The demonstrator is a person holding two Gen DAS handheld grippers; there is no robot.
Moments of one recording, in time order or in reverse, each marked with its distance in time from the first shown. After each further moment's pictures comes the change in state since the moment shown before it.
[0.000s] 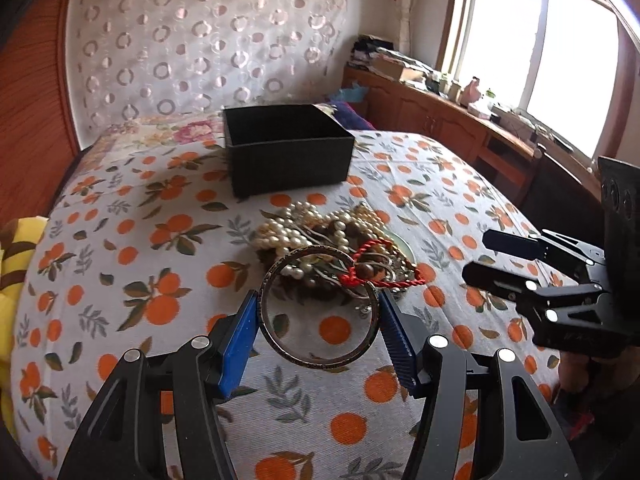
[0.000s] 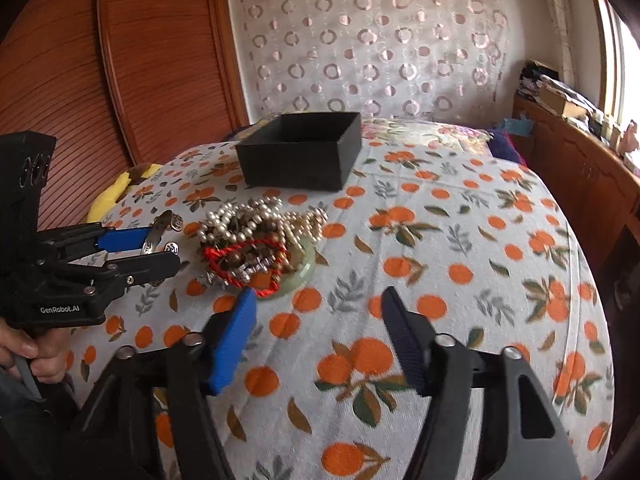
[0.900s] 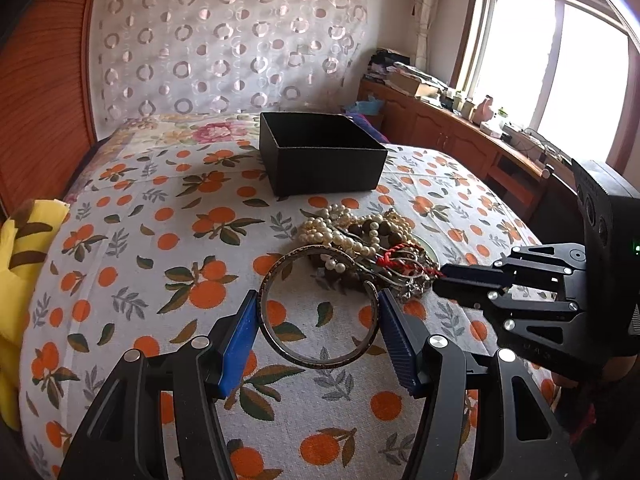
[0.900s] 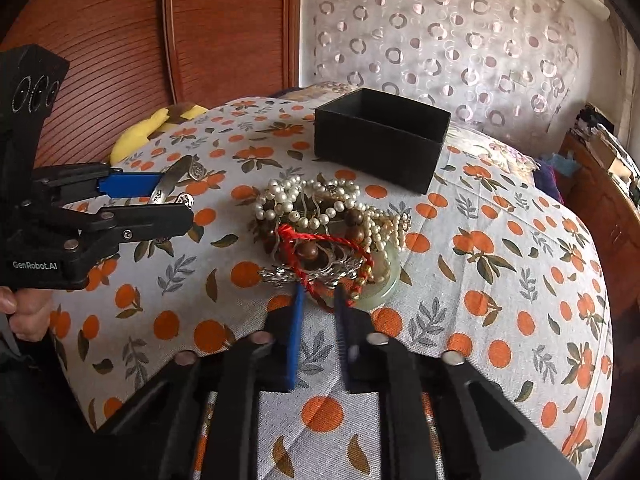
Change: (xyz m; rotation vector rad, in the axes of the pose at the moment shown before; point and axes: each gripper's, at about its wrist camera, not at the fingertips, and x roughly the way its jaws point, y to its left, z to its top) left arm -0.019 0.029 -0.010 -0.057 -0.034 0.017; right arm 0.032 0.051 0.008 -0.239 0.107 0.061
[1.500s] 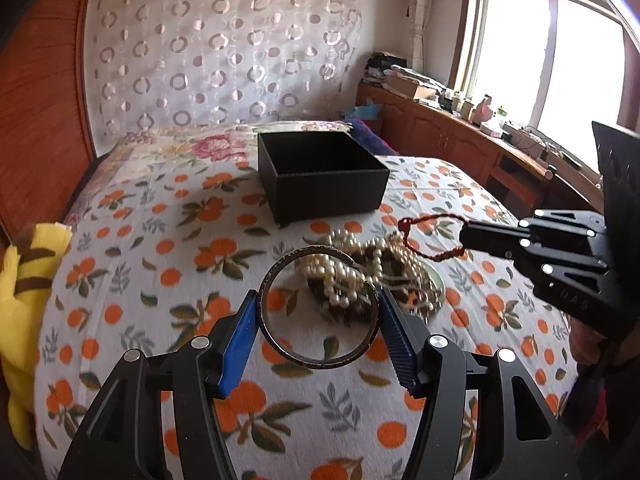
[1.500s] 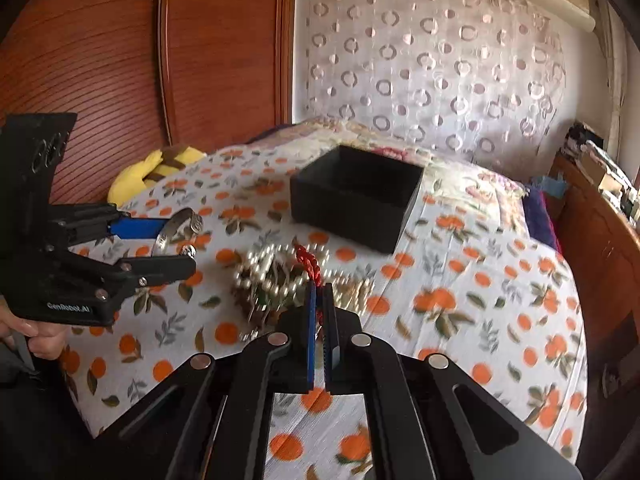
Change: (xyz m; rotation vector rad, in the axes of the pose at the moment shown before) left arm 0.003 -0.004 0.024 0.040 -0.022 0.011; right arm -0.031 -0.026 0.037 0.005 -0.138 -0.020
